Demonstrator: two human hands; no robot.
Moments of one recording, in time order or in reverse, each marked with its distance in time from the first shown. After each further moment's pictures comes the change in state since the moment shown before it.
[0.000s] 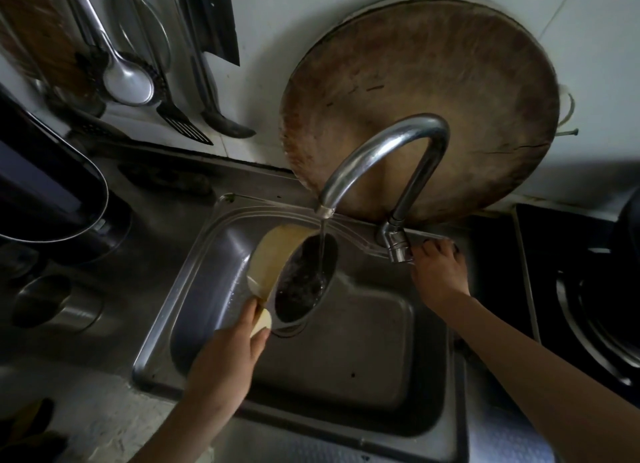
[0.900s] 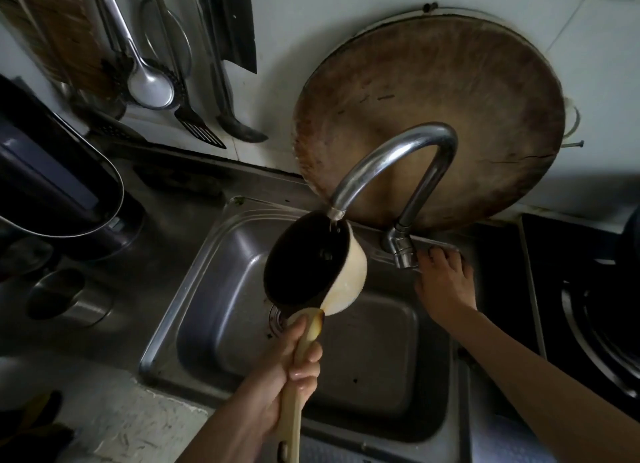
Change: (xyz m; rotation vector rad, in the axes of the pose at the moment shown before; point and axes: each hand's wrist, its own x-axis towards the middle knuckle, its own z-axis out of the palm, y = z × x) left_hand -0.024 0.044 0.011 -1.533 -0.552 -0.460; right_hand -0.010 0.000 0.005 0.042 0.048 0.023
